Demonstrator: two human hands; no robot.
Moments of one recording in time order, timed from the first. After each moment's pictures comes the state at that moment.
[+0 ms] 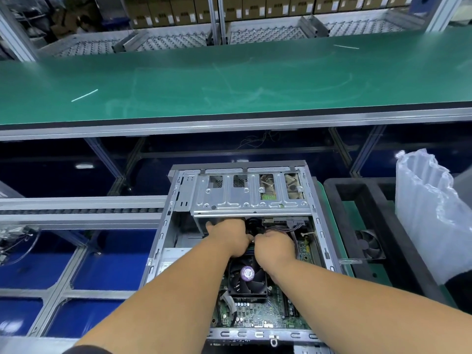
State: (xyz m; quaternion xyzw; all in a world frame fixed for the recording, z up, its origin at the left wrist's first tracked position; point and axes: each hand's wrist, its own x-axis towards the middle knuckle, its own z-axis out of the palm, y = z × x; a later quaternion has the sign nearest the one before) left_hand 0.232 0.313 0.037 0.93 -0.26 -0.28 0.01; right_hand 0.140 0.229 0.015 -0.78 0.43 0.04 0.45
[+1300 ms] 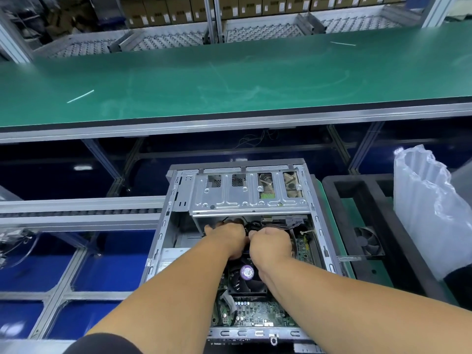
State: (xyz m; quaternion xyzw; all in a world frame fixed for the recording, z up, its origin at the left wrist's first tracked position) left_hand 0.229 0.312 0.033 0.91 -0.29 -0.30 -0.08; right_hand 0.142 0.251 0.016 -0.60 0.52 -0.09 0.60
